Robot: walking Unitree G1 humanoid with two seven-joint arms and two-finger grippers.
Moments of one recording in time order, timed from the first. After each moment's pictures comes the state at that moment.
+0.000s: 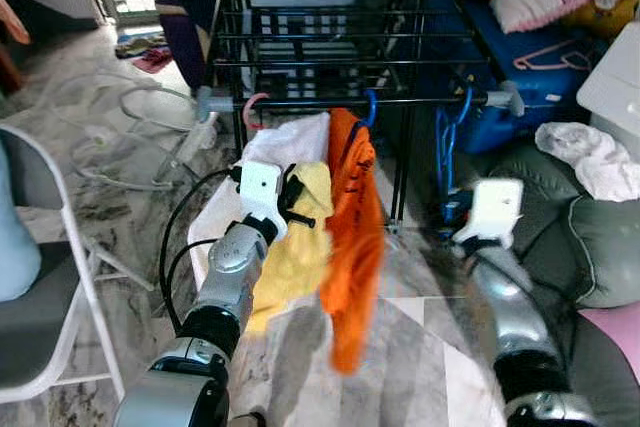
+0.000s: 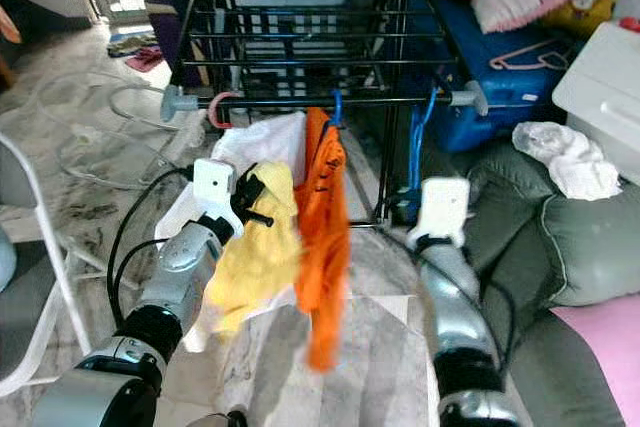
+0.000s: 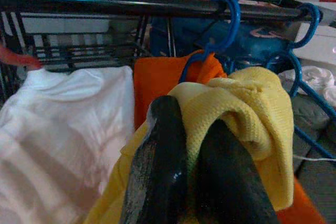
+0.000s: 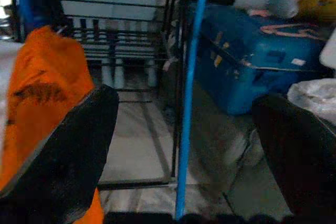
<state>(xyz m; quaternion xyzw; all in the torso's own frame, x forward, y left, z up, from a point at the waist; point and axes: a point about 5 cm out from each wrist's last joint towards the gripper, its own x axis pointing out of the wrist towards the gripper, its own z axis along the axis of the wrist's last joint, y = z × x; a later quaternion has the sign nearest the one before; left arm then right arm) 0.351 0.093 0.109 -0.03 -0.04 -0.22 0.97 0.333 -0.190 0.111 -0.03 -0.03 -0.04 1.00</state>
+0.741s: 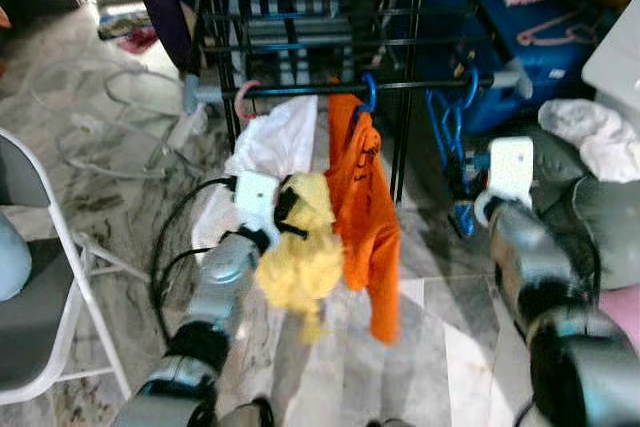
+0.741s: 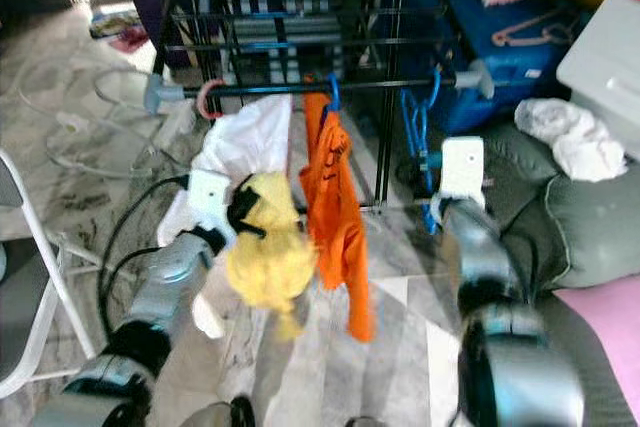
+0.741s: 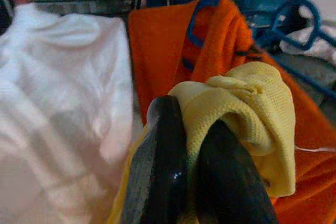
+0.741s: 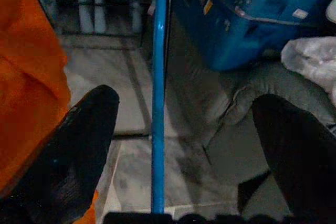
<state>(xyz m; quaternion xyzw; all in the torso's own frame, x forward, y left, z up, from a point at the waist) 0.338 0.107 0.099 -0.01 -0.01 -0.22 0.98 0.379 -0.225 0.133 -0.07 0.08 -0.04 0.99</state>
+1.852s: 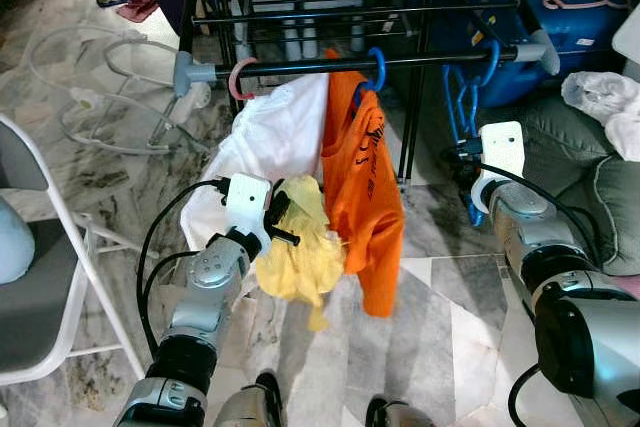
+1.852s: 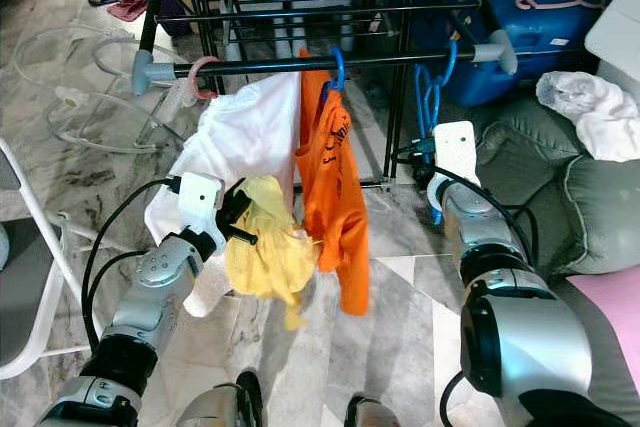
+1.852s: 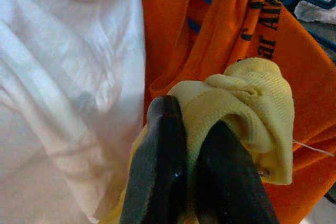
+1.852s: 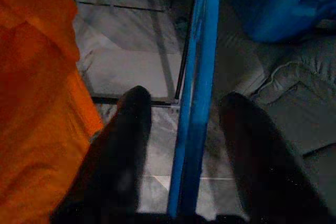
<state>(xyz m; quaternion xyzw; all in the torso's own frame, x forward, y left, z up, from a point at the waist) 0.330 0.113 0.104 0.01 0.00 -0.22 0.98 0.390 -0.219 0.142 -0.08 0.11 0.00 0.99</state>
